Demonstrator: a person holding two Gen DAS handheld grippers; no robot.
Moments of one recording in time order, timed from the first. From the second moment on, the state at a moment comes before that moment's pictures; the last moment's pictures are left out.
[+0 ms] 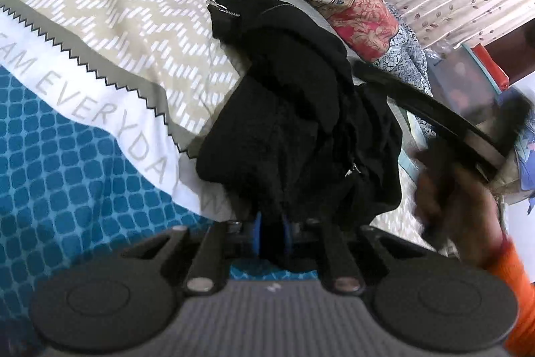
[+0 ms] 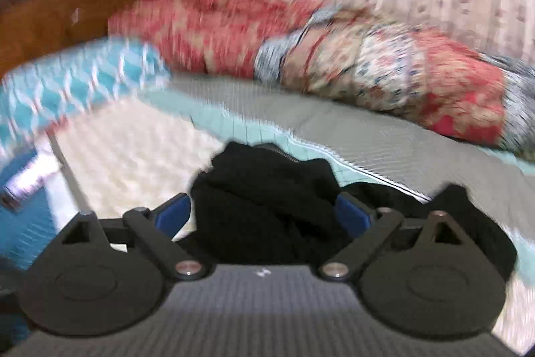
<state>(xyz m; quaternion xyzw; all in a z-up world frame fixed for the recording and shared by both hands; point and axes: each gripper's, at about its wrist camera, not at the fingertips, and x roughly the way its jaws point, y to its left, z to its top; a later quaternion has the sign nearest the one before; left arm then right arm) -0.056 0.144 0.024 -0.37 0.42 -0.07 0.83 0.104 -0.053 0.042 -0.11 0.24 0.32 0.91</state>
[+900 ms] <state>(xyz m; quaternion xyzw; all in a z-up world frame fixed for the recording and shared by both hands) 0.026 0.124 0.052 -0.25 0.38 -0.06 0.89 0.085 -0.290 0.029 0.10 0.33 0.11 0.93</state>
